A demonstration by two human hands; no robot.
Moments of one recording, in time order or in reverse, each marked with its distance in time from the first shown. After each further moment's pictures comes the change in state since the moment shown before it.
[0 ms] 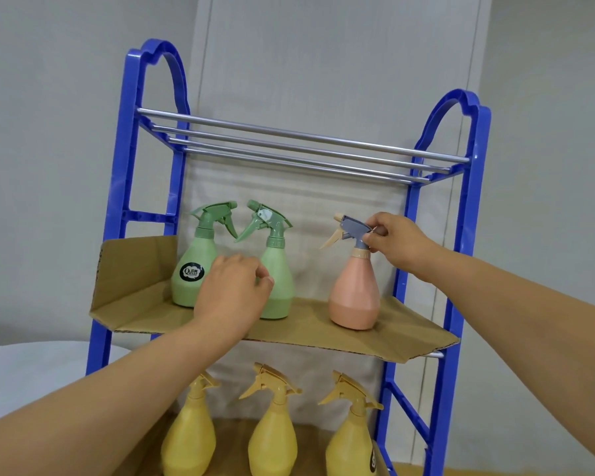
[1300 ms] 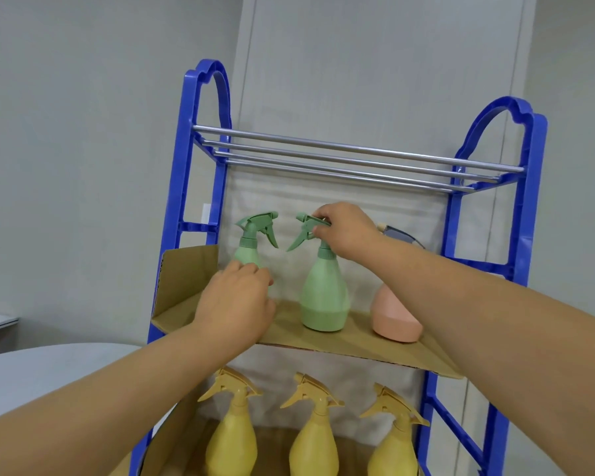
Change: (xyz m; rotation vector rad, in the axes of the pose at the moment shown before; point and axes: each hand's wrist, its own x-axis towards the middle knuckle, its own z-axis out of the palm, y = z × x) left_hand -0.001 -0.050 -0.036 0.362 -0.072 0.216; right_hand 0.038 -0.100 0.079 -0.222 -0.037 -0.228
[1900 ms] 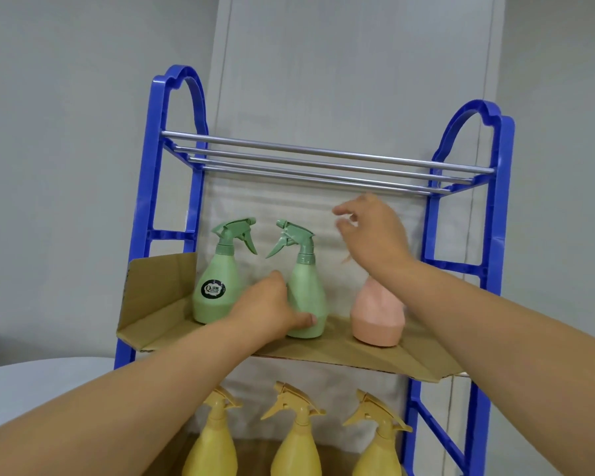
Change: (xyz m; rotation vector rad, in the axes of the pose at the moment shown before) left_hand 0.036 0.054 0.019 -0.320 -0.312 -0.237; right_hand -0.027 0.047 -0.022 0.005 0.393 0.017
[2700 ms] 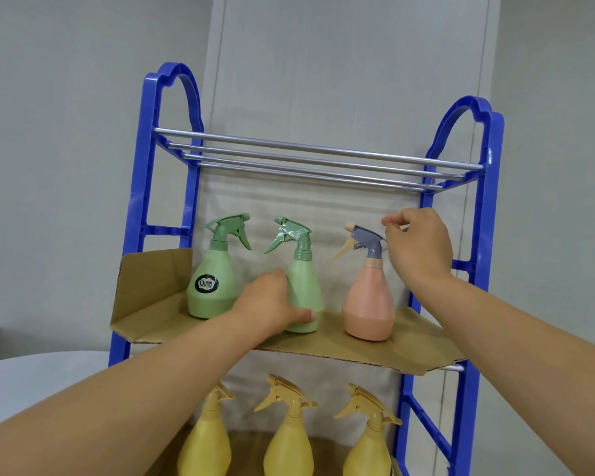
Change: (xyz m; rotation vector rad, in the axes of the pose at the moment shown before) left_hand 0.007 0.011 0.014 0.014 0.011 0.031; right_hand -0.029 0.046 -0.032 0.113 0.225 0.274
